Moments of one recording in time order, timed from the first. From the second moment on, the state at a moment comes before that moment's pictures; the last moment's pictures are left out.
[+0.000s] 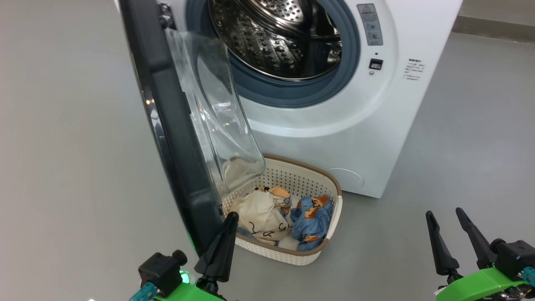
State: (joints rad) left arm -0.14 0.03 -0.40 0.26 -0.50 -0.06 -0.26; right arm 0.01 -0.21 0.06 0.24 0.36 0.12 -0.25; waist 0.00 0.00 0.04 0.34
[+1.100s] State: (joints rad) left arm -0.11 0.12 -0.19 0.25 -0.52 0.06 -0.26; right arm 0.03 -0.19 0.05 0.23 0.36 0.12 -0.25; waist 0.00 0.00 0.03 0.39
